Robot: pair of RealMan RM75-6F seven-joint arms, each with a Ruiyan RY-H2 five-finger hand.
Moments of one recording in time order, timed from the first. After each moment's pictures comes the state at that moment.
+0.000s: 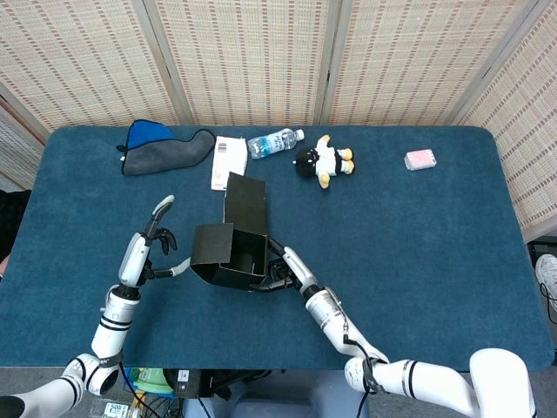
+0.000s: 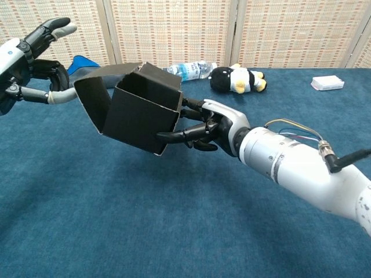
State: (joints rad) left arm -0.55 -1.79 -0.16 -0.86 1.59 1.52 -0.87; right arm 0.71 -1.88 0.35 -1.37 -1.13 0.79 0.57
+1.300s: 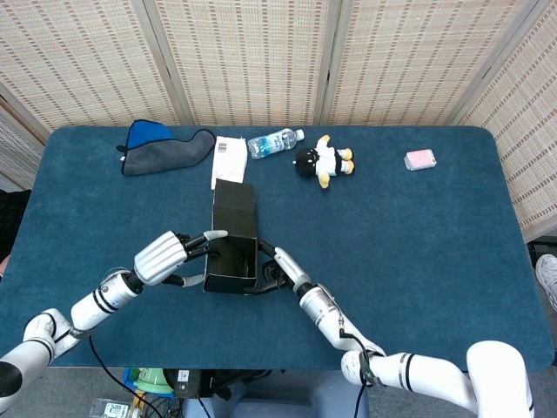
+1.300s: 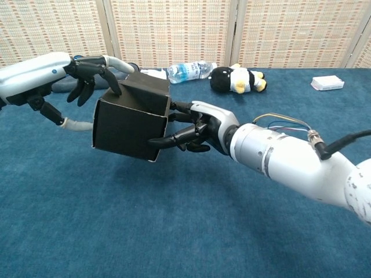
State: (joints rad) left arm -0.76 -1.64 0.09 -0.65 1.86 1.53 -0.70; right arm 0.76 -1.87 0.36 -1.37 -1.07 0.72 0.47
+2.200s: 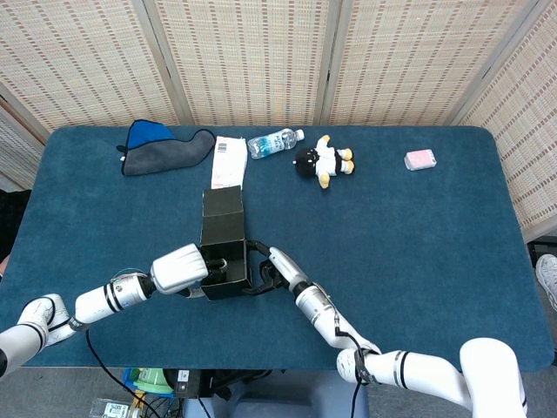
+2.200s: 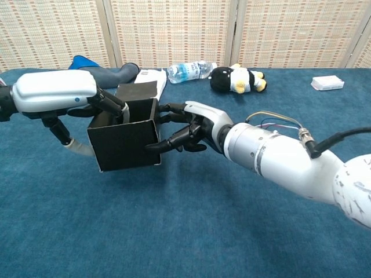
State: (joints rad) left arm -0.88 -1.51 0.18 -0.86 1.96 1.38 -0.51; right arm 0.80 -1.89 0.36 -1.35 -1.06 0.72 0.39
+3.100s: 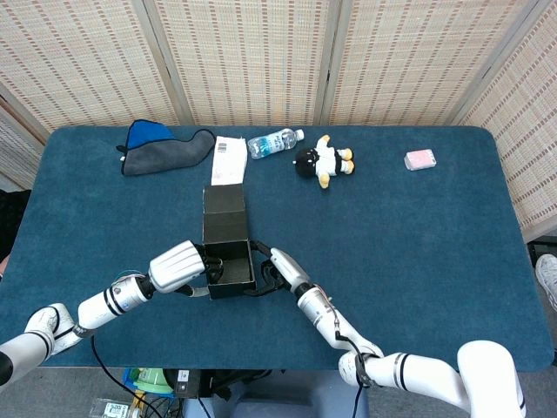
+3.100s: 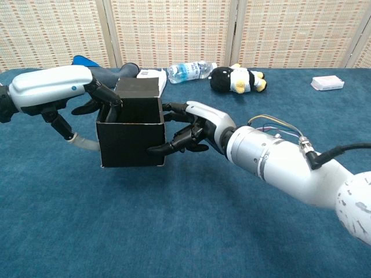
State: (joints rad) left arm -0.83 -1.56 0.15 -0.84 1.88 1.44 -0.58; right arm 0.78 -1.91 0.33 -1.30 -1.17 0.76 0.45
